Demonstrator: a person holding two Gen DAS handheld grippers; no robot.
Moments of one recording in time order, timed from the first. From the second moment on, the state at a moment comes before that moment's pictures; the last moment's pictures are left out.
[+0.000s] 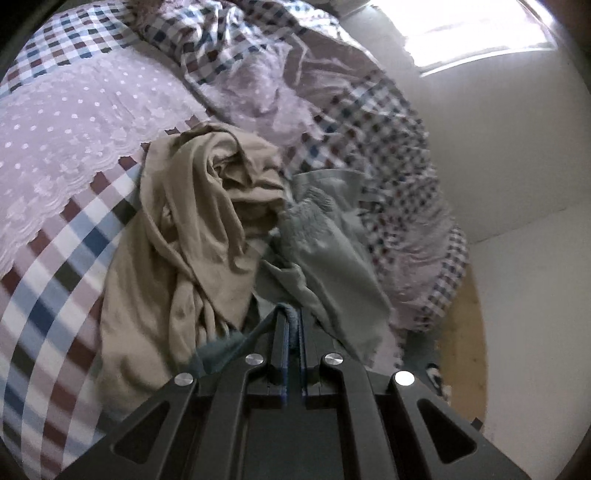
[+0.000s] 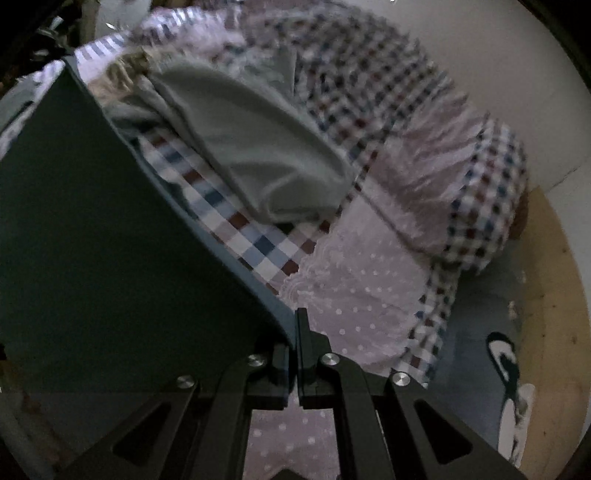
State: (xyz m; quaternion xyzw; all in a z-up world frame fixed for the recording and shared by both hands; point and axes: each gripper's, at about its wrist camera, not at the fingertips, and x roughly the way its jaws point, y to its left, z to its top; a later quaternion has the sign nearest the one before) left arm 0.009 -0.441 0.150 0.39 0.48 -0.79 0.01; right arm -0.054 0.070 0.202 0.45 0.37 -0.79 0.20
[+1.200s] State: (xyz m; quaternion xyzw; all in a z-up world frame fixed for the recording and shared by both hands) left arm 0.053 -0.455 0.102 0.35 0.39 -0.85 0.08; right arm -0.037 0.108 0.172 0.42 0.11 -0.90 0.06
